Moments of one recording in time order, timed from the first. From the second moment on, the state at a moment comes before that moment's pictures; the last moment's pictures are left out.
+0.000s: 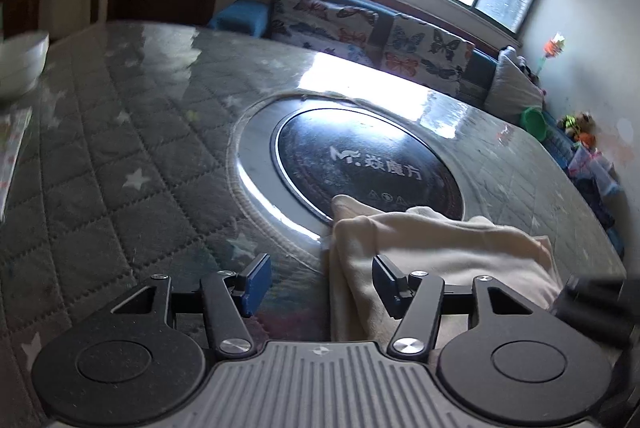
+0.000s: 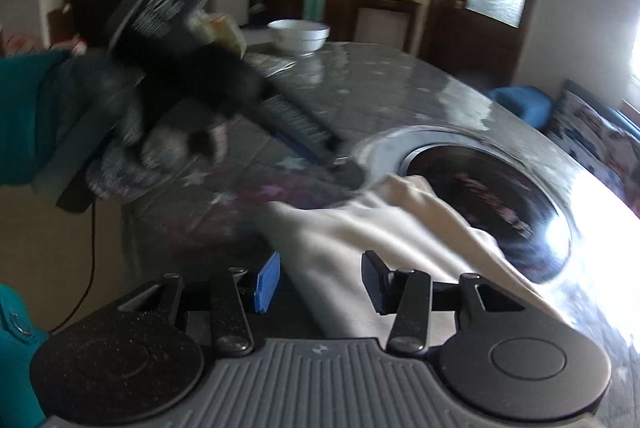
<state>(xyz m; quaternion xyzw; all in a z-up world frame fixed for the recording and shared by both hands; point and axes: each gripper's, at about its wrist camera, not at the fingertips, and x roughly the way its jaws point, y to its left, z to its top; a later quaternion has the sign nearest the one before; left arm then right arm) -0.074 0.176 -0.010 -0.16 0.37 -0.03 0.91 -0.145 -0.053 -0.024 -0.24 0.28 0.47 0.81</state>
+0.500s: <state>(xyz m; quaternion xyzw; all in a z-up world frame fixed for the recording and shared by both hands) -0.073 0.195 -0.019 -0.28 0.38 -0.05 0.88 -0.142 -0.030 -0.029 -0.24 0.28 0.45 0.81</state>
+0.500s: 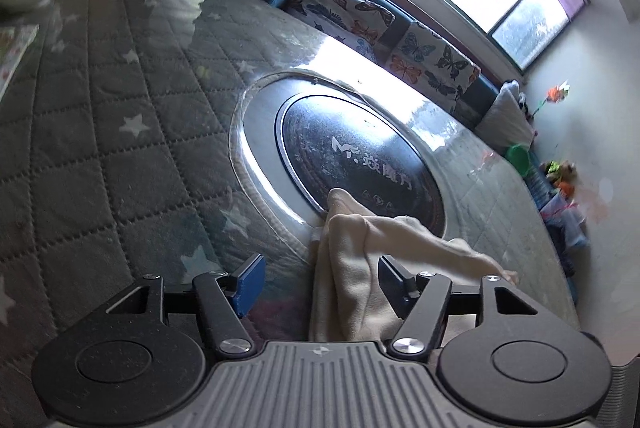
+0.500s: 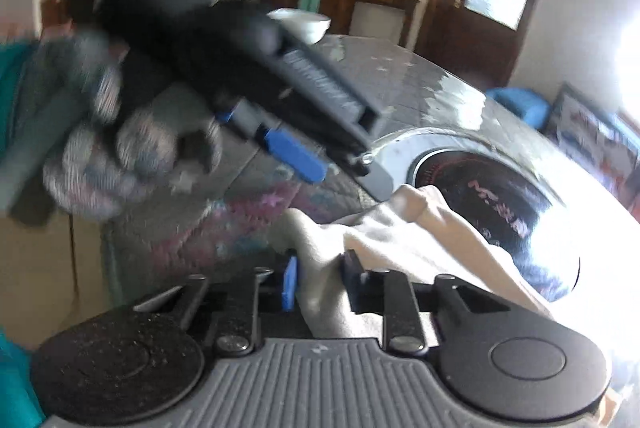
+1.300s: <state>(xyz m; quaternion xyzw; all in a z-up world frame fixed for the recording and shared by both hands) -0.042 0.177 -0.049 -0.43 0.43 -0.09 0.79 -0.132 -0.079 -0.002 -0.08 0.30 0.47 0.82</state>
